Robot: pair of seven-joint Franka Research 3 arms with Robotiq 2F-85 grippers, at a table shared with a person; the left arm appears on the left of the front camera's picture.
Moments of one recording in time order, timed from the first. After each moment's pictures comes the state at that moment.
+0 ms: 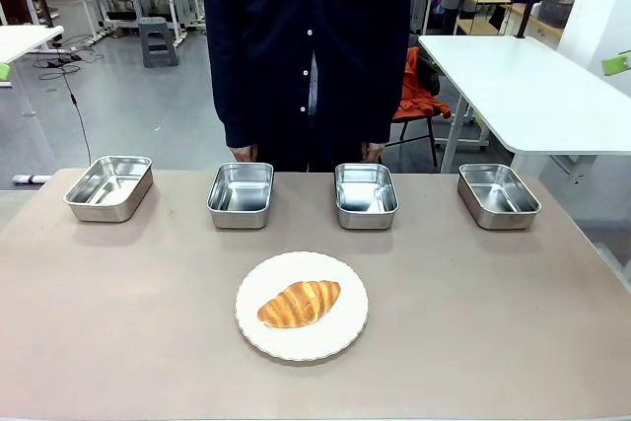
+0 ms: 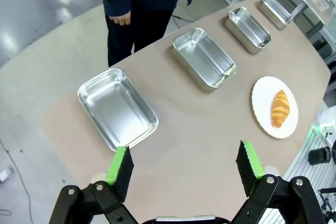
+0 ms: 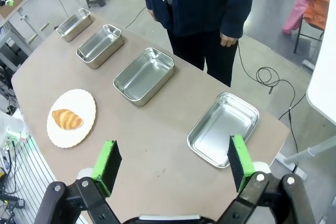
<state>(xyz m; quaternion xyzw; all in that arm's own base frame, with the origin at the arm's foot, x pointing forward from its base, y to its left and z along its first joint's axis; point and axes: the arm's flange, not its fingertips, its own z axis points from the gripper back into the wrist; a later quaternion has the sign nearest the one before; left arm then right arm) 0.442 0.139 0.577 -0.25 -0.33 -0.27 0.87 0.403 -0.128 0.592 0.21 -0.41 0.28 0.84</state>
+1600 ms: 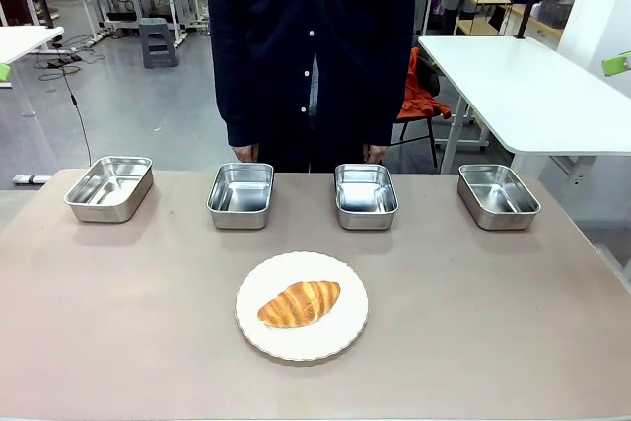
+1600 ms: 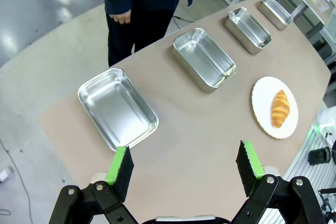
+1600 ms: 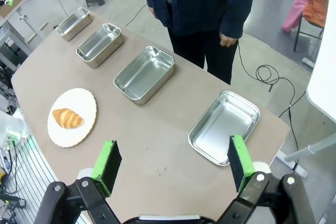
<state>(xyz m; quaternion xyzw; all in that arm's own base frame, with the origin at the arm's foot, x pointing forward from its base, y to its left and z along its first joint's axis) 0.442 0.140 0.577 -0.25 -0.33 -0.27 0.87 0.400 -0.126 0.594 0.21 -0.41 0.28 0.84</state>
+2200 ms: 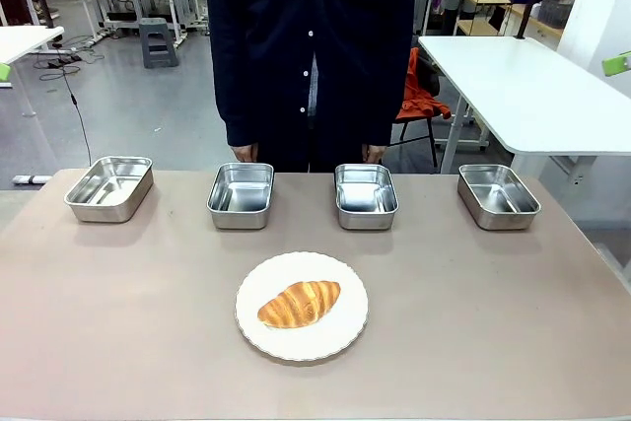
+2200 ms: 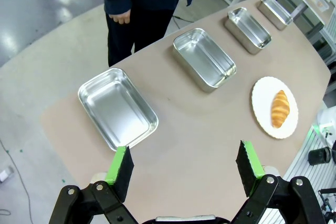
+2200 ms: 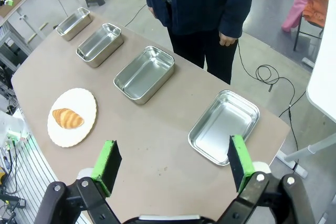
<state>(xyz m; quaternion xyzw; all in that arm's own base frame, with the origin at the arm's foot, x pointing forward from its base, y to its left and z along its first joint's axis) 0.442 0.140 0.577 -0.25 -0.33 -0.27 0.87 0.400 -0.127 0.594 0.21 -0.41 0.28 0.84</state>
